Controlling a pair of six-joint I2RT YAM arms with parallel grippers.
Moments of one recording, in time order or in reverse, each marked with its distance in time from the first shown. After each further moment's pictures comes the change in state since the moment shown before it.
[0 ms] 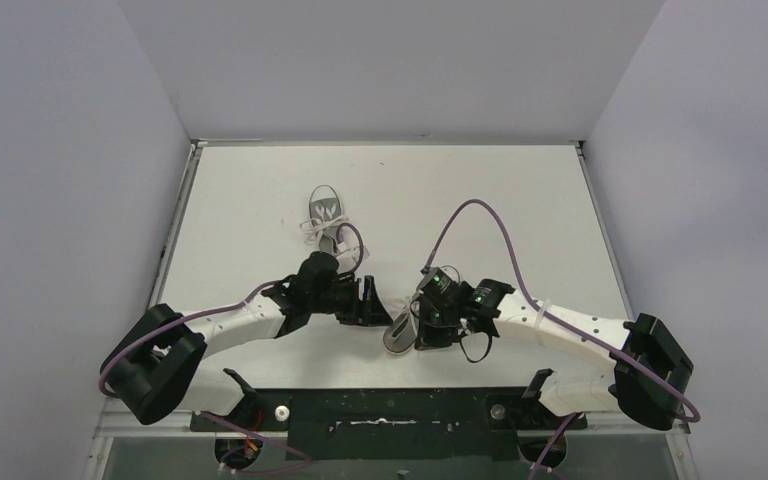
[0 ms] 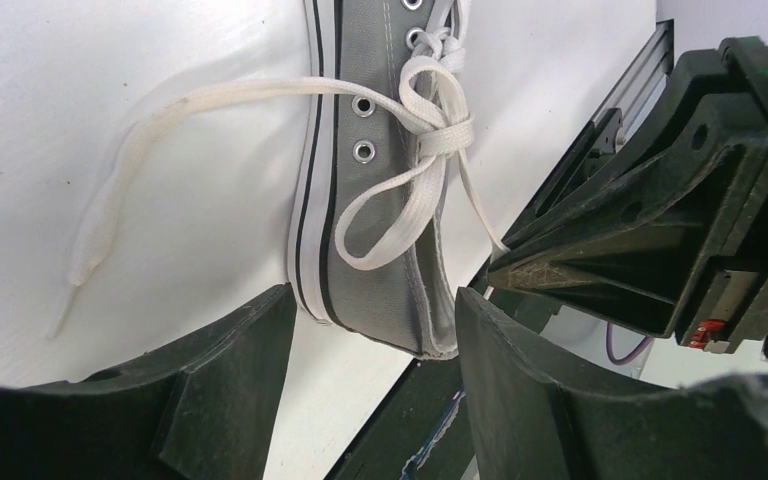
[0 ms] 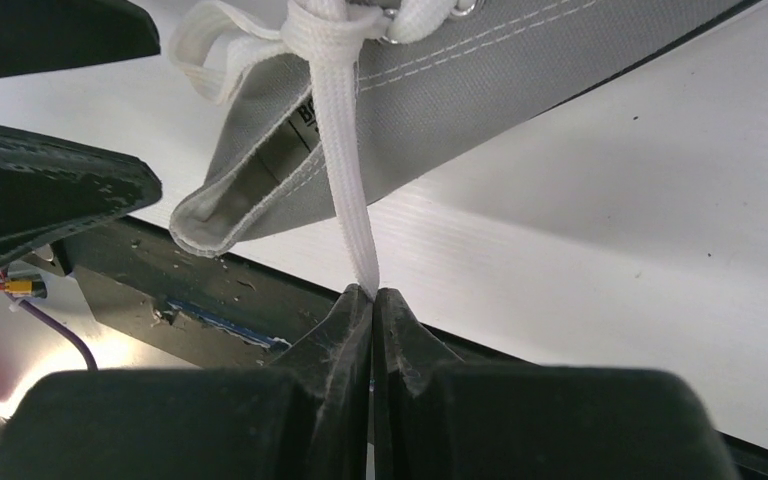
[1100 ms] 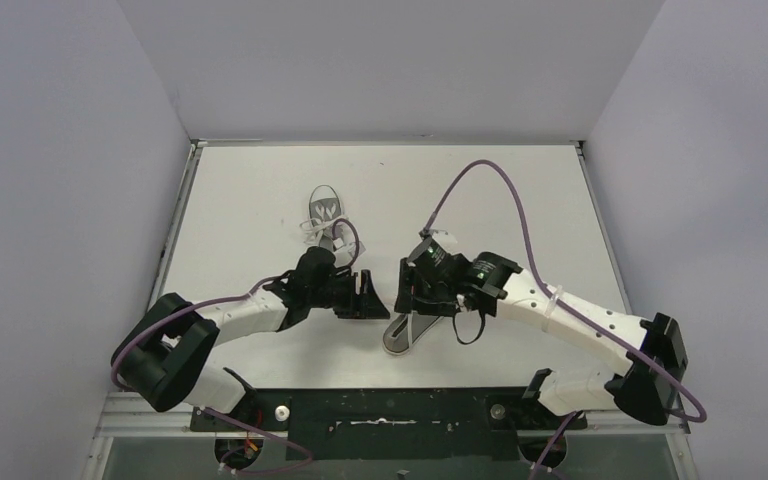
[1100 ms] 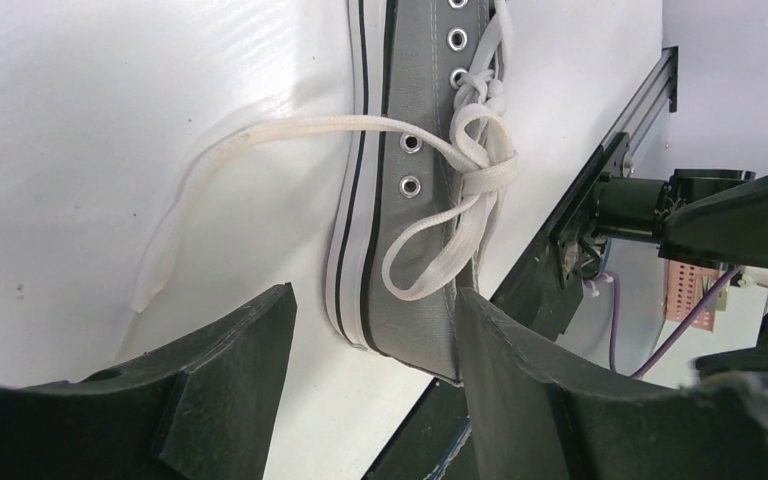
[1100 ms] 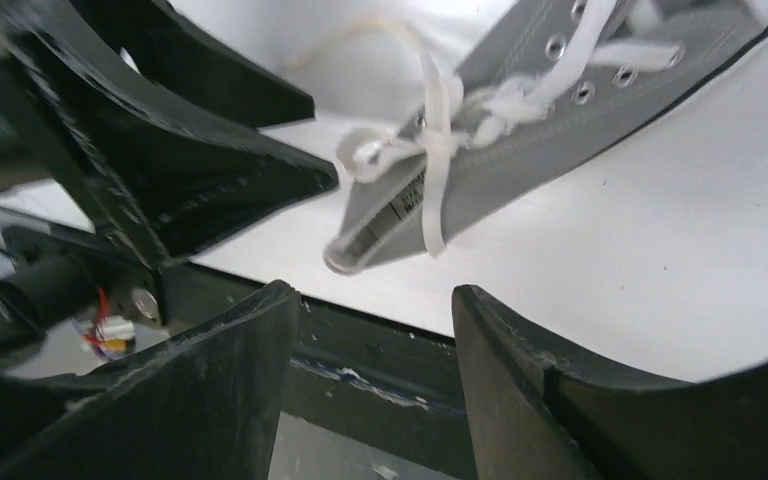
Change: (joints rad) left arm 0.059 0.073 0.006 0.050 0.035 0.011; right arm 0.019 0.003 0.253 -0.153 0.159 0.034
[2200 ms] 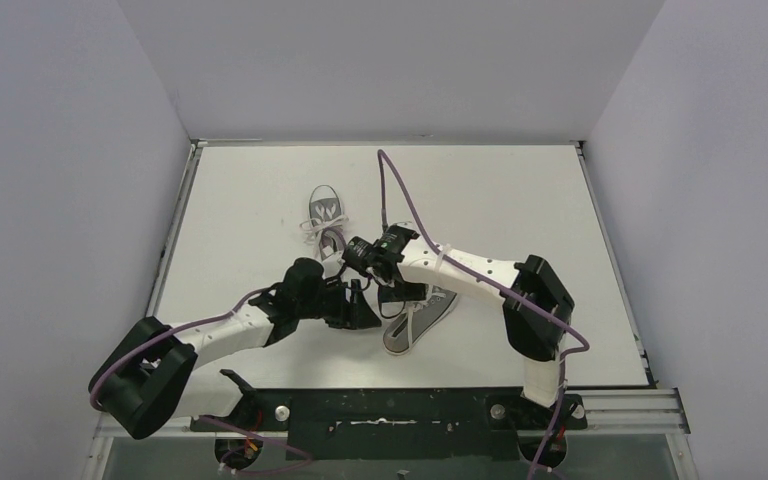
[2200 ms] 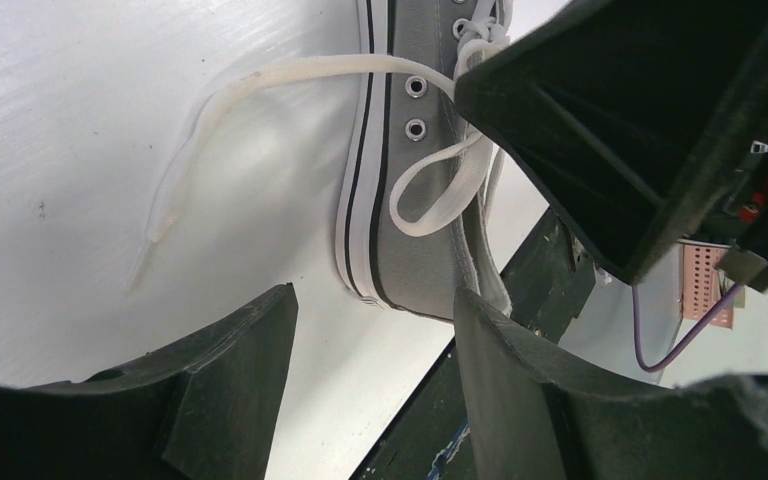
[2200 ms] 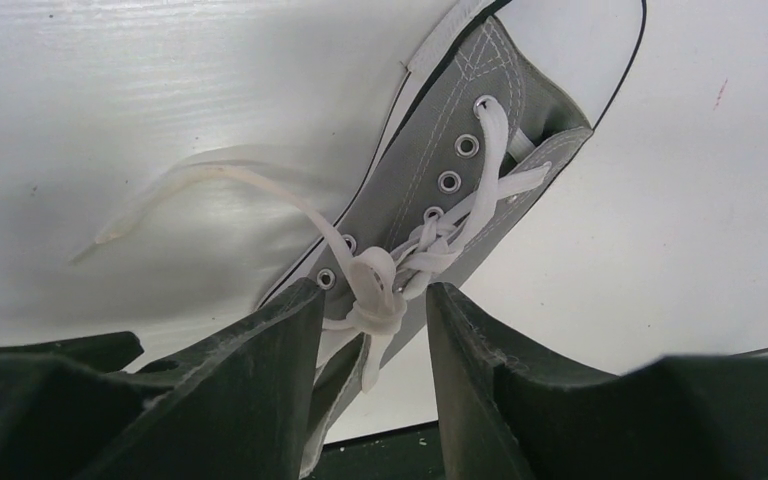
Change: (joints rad) left arm 0.006 -0.147 -0.107 -0.005 -0.027 0.017; right arm 0.054 0.609 0.515 -0.399 0.377 0.068
